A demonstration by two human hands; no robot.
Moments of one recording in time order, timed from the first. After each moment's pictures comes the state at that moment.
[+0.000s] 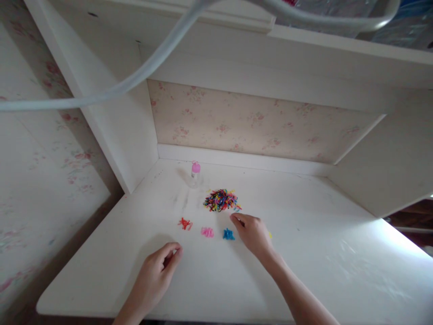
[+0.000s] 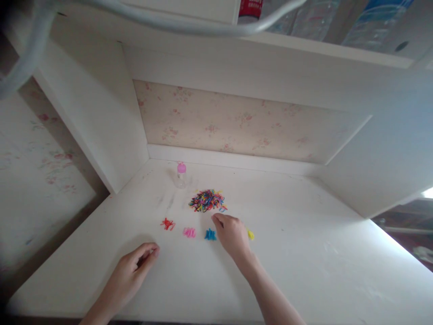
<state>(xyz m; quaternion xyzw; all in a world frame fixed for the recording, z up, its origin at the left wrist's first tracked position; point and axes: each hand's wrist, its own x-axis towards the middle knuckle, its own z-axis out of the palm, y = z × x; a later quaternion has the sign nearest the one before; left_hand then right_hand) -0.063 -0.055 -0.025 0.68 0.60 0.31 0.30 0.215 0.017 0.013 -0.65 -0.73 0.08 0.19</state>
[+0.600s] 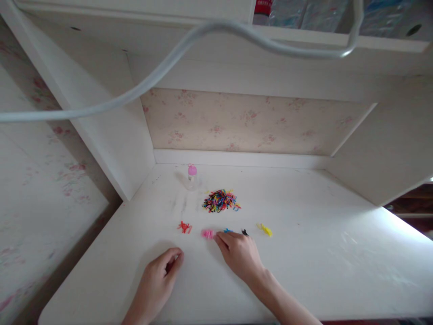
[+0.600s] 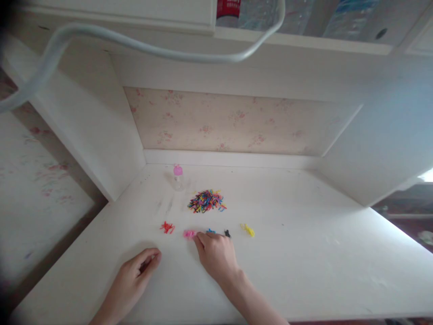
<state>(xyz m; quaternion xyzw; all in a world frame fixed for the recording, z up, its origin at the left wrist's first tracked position) -0.059 -0.054 -0.024 0.68 0.60 0.30 0.29 0.176 -0.024 0.008 -0.60 -0.78 0.07 0.15</state>
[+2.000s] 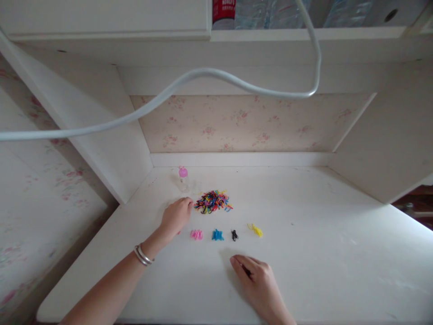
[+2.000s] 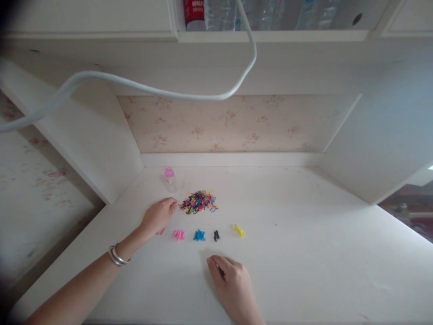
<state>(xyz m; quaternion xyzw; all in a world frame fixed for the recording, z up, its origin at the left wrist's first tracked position) 0.017 0.073 0.026 0.75 0.65 0.10 0.03 0.247 -0.079 -0.019 -0.59 -0.69 0.24 0.34</state>
